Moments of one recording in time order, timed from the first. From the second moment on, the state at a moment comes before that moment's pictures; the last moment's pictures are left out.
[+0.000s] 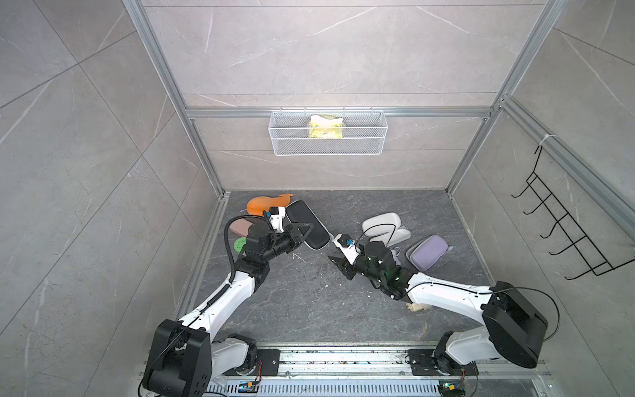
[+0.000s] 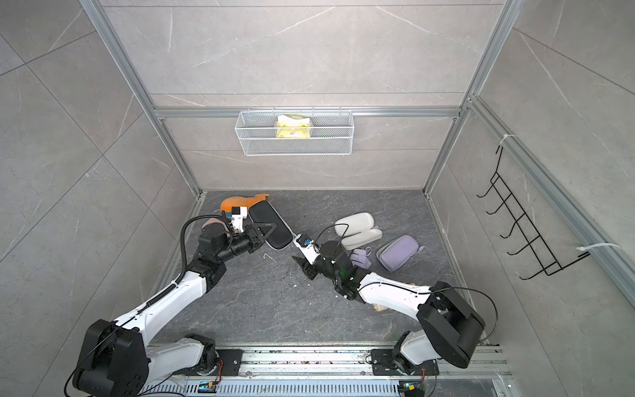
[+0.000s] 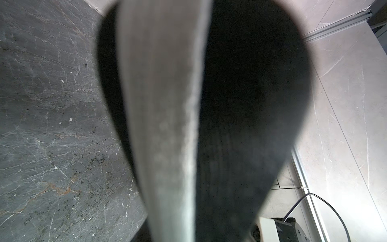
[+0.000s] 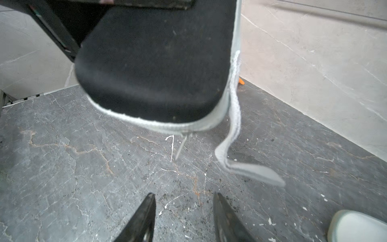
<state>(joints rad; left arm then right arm) -0.32 1.20 0.70 0.33 0.59 -1.04 0.82 1.46 0.77 0.35 -0.08 -0.10</state>
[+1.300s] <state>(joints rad) -0.32 1.16 0.71 0.24 0.58 -0.96 0.77 1.55 0.97 0.29 -0.06 -0.16</state>
